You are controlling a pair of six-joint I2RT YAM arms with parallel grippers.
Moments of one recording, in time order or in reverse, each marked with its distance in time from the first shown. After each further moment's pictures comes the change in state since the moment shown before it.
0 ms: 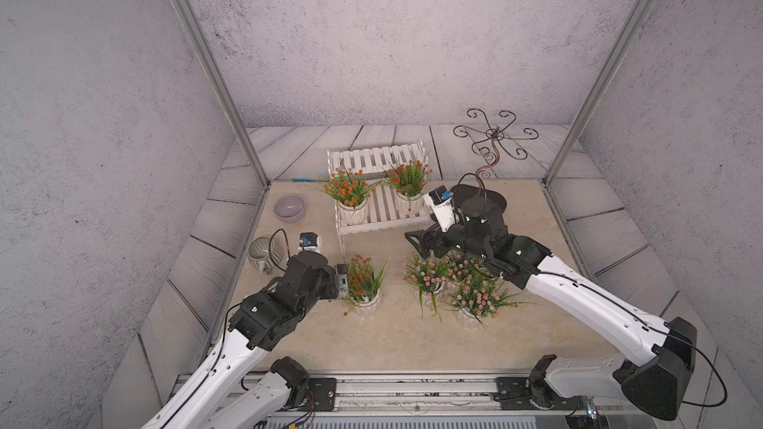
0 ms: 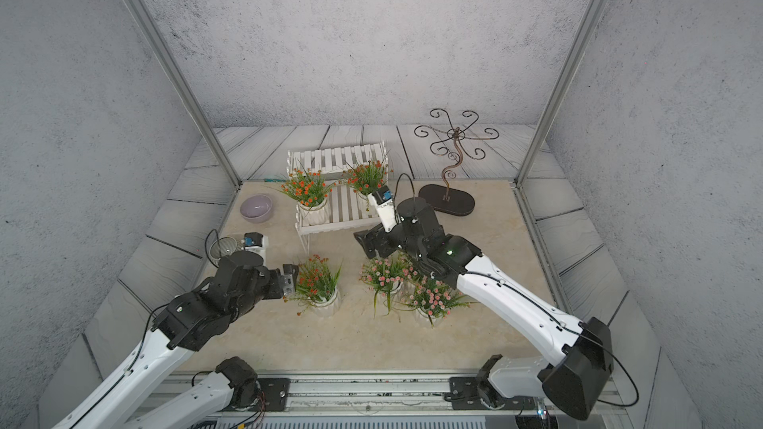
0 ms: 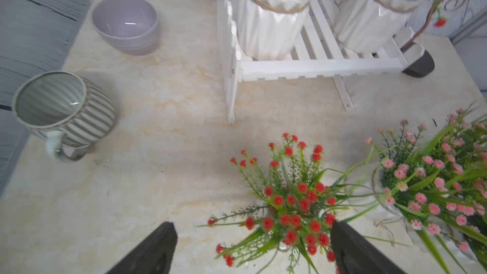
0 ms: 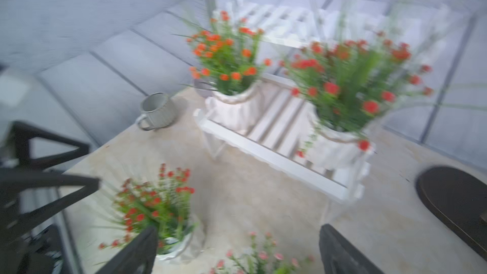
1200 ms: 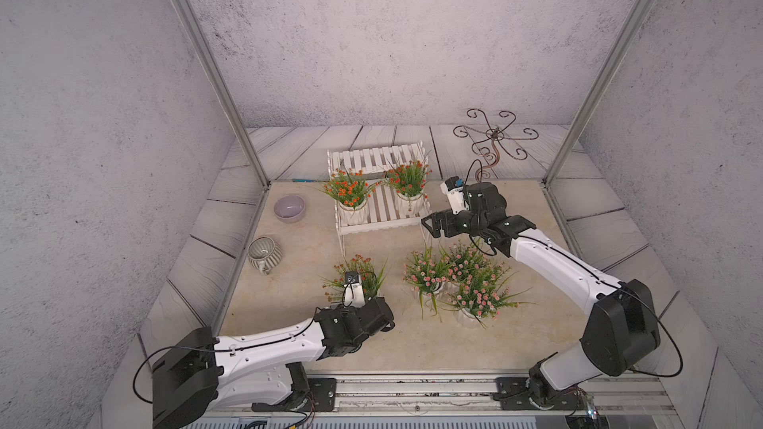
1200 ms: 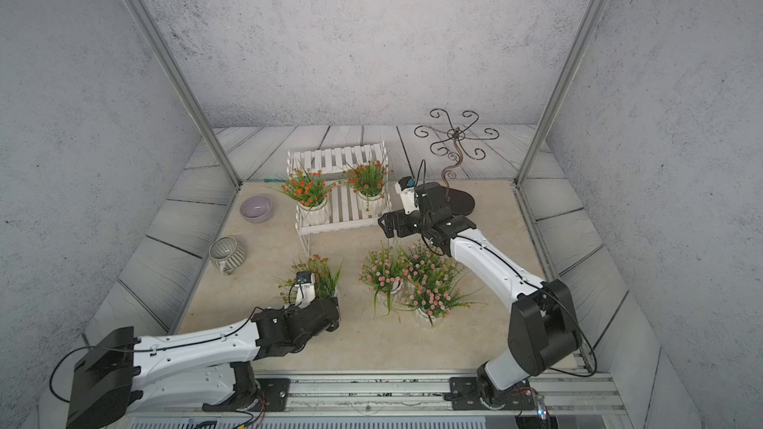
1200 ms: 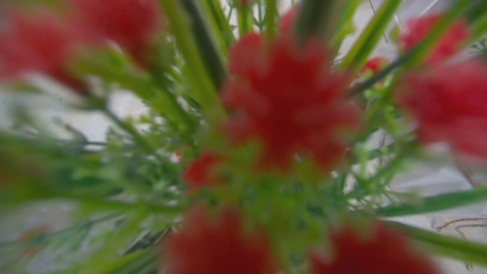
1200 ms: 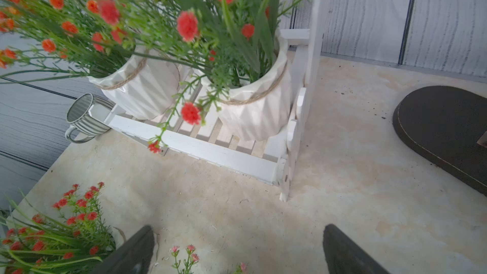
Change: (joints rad) left arm -0.430 0.363 -0.345 0.393 -0.328 -0.500; right arm -0.229 0.221 0.039 0.034 -0.168 0.038
